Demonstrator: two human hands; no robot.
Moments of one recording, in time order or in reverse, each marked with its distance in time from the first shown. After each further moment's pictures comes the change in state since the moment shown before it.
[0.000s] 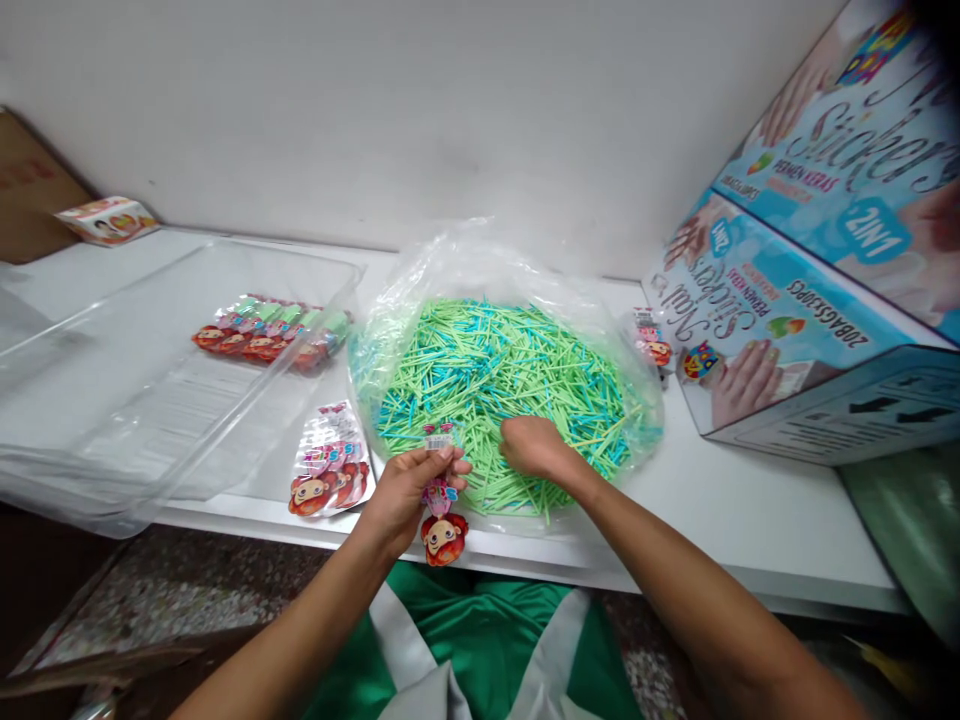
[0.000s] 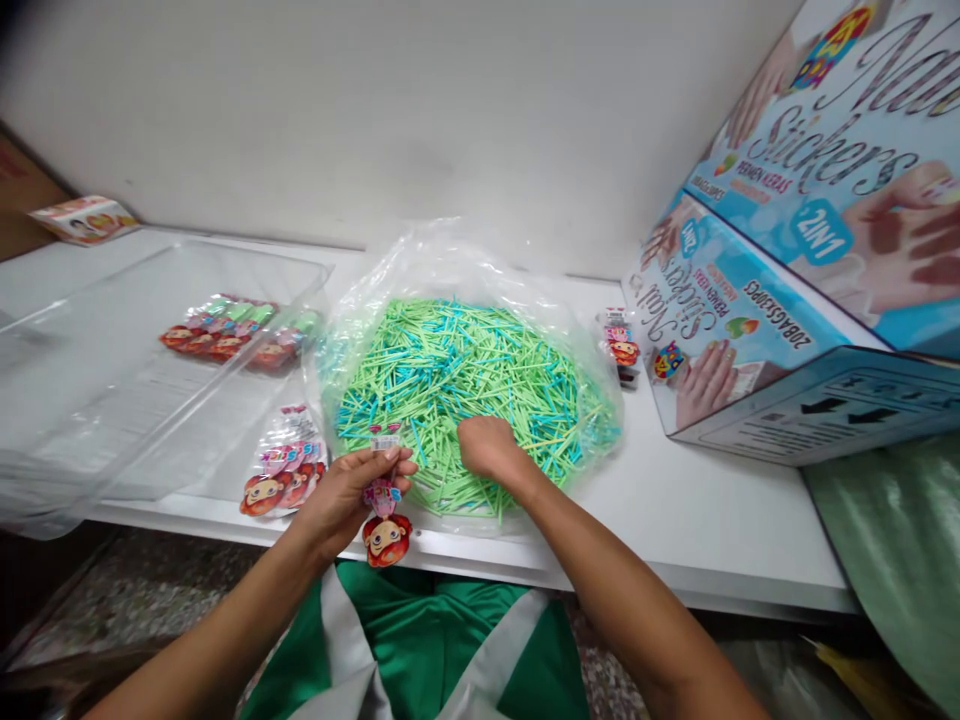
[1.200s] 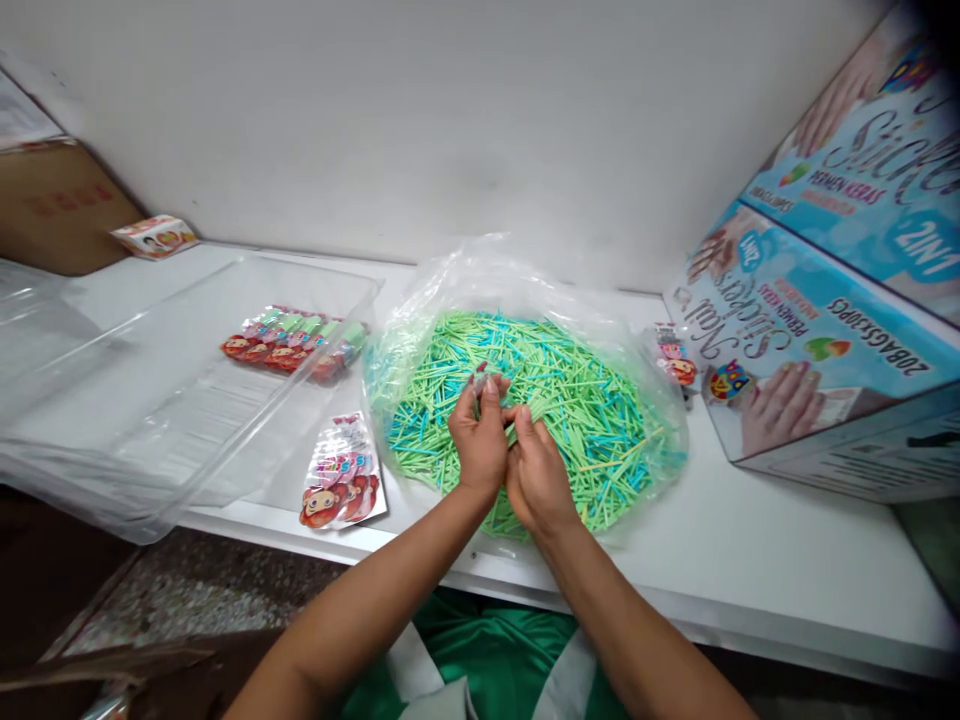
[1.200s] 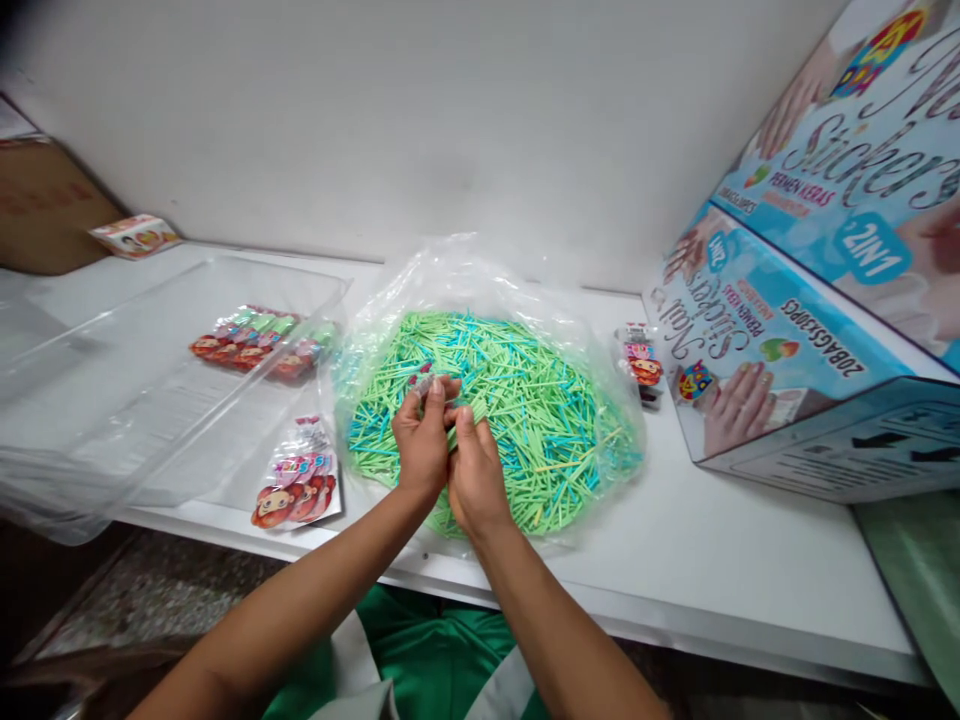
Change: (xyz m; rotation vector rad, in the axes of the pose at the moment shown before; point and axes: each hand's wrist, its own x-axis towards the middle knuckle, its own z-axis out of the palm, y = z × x) left_hand 0.066 0.006 0.094 -0.085 0.261 0.693; right_hand -0.014 -0.057 -0.004 2.076 0.625 -0.099
